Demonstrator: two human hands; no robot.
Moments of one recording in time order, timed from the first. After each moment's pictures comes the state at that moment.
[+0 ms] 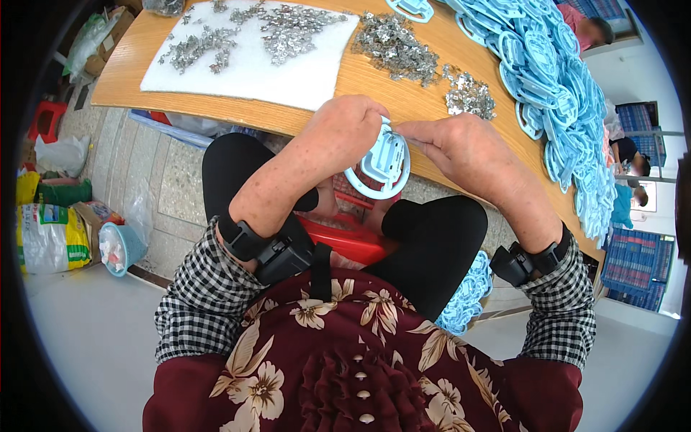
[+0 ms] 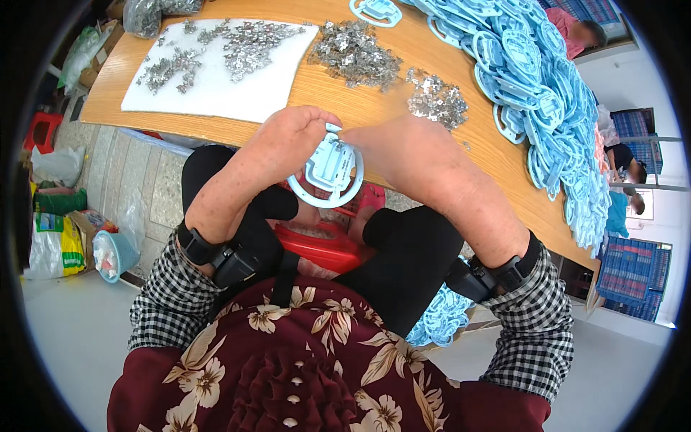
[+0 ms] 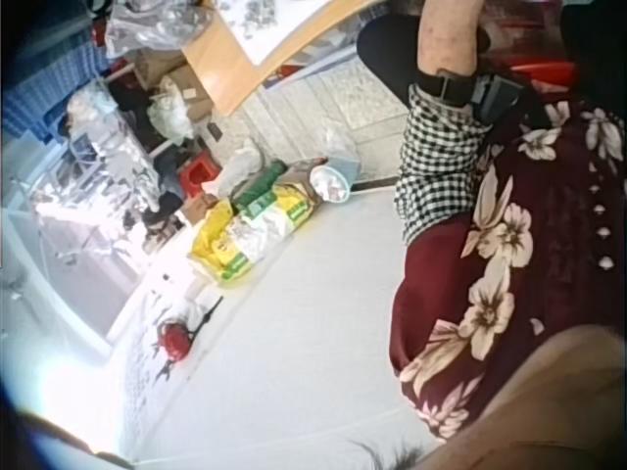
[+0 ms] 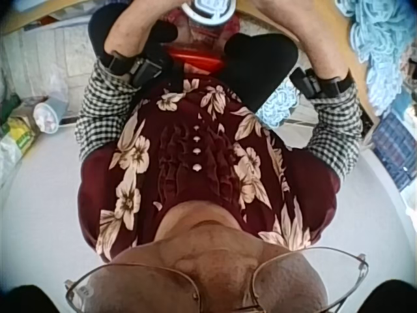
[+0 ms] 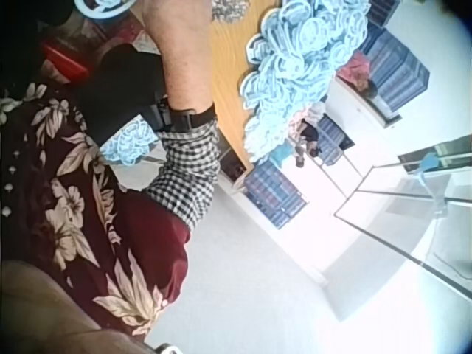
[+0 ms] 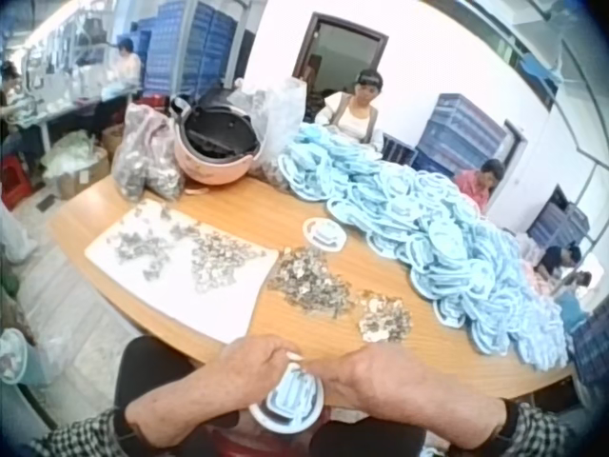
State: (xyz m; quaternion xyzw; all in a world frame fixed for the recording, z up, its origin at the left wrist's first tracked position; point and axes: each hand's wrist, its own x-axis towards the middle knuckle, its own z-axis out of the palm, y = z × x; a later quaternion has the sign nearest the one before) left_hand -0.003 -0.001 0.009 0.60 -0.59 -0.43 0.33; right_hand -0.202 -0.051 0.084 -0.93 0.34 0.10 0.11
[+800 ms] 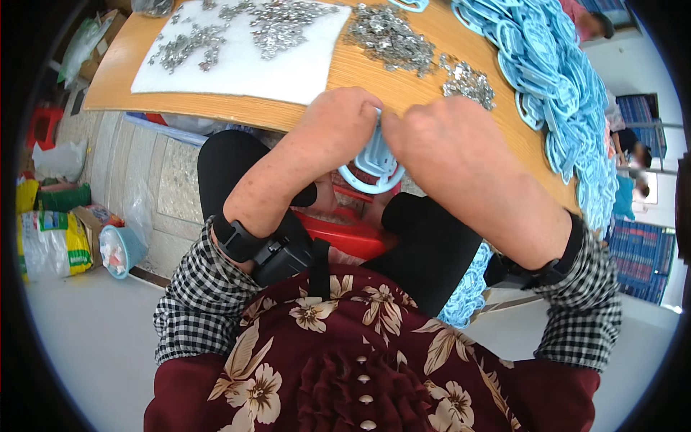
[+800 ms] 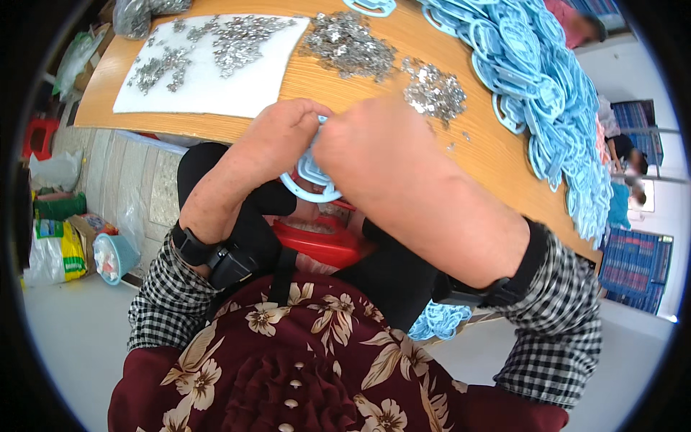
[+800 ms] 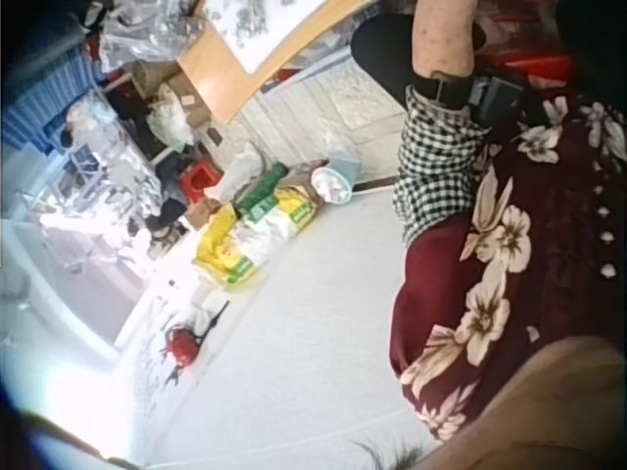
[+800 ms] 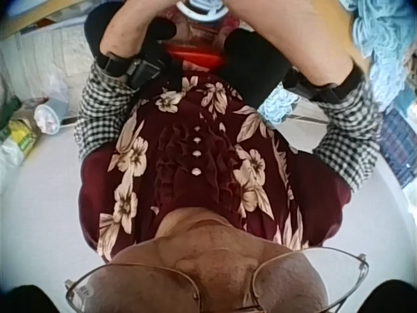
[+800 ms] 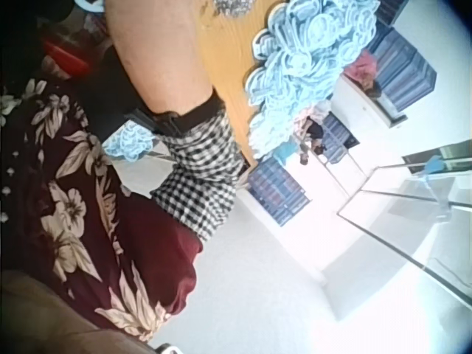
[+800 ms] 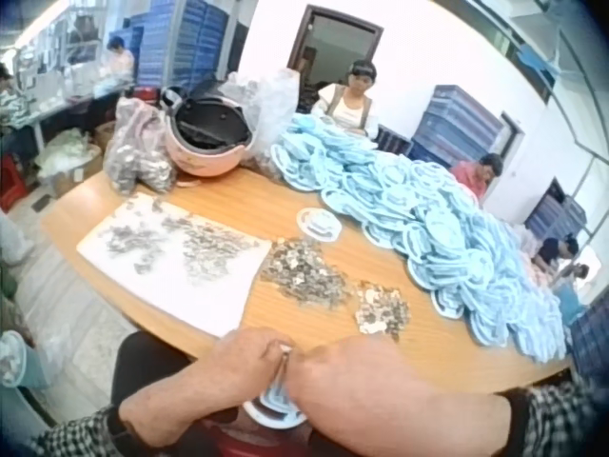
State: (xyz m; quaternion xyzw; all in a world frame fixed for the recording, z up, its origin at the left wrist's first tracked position) left_hand -0.007 -0.003 0.015 0.60 -0.63 -0.39 0.30; right_hand -0.169 -0.023 0.108 -0.97 0.21 0.10 -0.10
